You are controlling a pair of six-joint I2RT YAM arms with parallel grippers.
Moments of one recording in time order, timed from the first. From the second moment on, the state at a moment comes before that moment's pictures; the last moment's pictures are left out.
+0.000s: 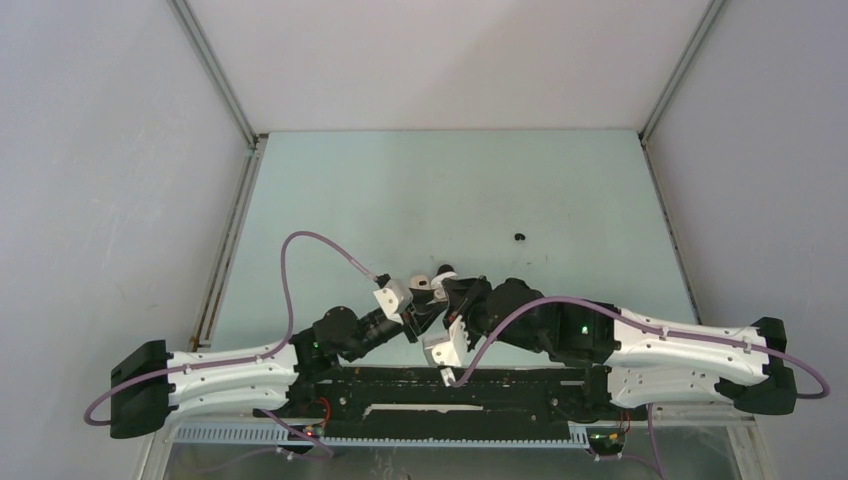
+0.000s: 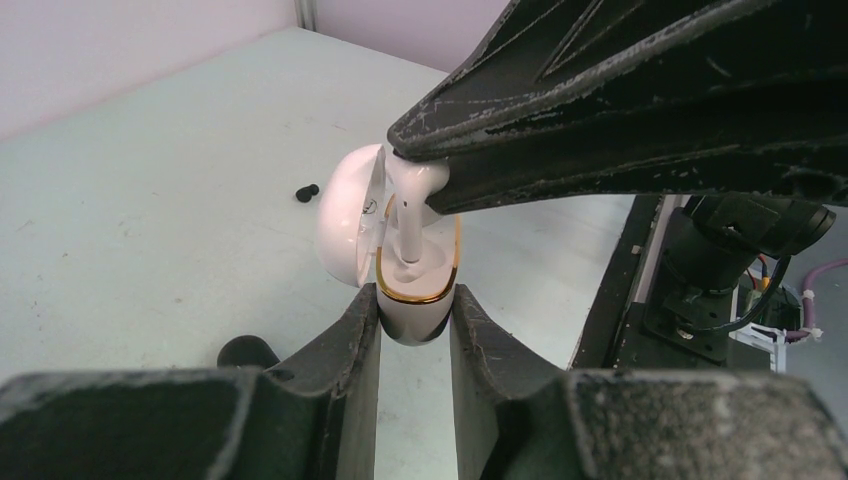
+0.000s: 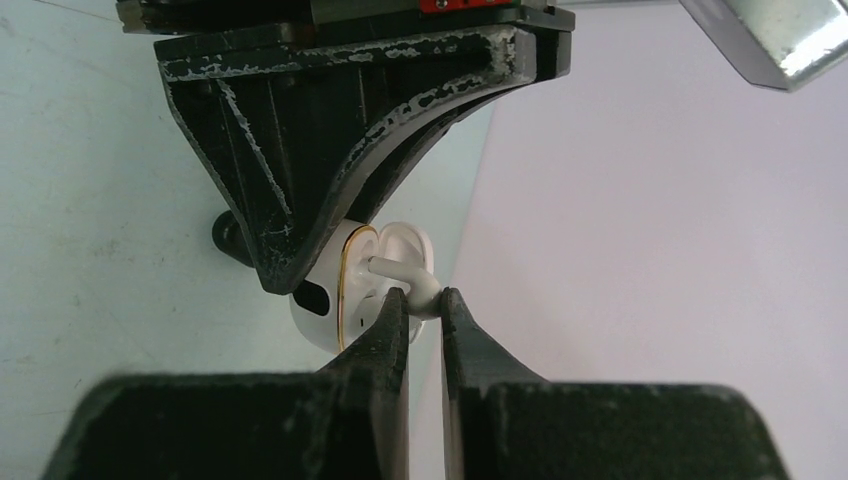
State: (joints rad) left arm -1.21 0.83 0.29 0.64 -0.17 -0.06; right arm 1.37 1.02 0.95 -0.38 0.26 -1.18
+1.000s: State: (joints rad) left arm -1.21 0.83 0.29 0.64 -0.15 -0.06; right arm 1.38 1.02 0.90 -0.34 0.26 -1.21
